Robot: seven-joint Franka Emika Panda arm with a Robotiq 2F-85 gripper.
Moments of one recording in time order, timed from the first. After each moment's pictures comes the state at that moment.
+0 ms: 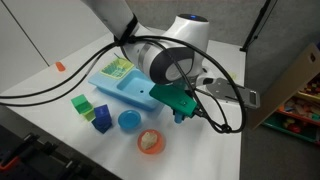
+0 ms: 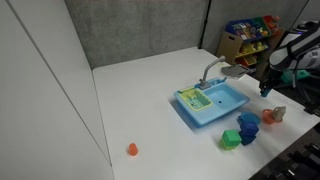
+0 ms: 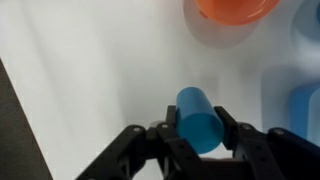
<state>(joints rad) -0.39 0.67 -0.16 -1.96 0.02 2.59 -0.28</state>
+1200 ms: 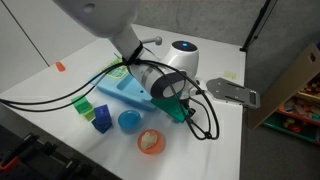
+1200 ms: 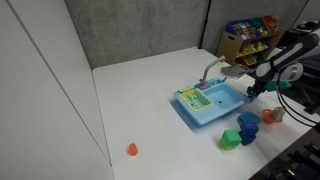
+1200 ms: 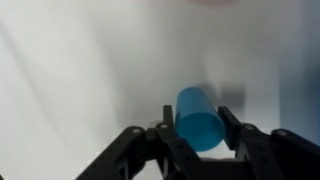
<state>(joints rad) -0.40 0.88 -0.11 -1.83 0.08 2.74 -0.23</state>
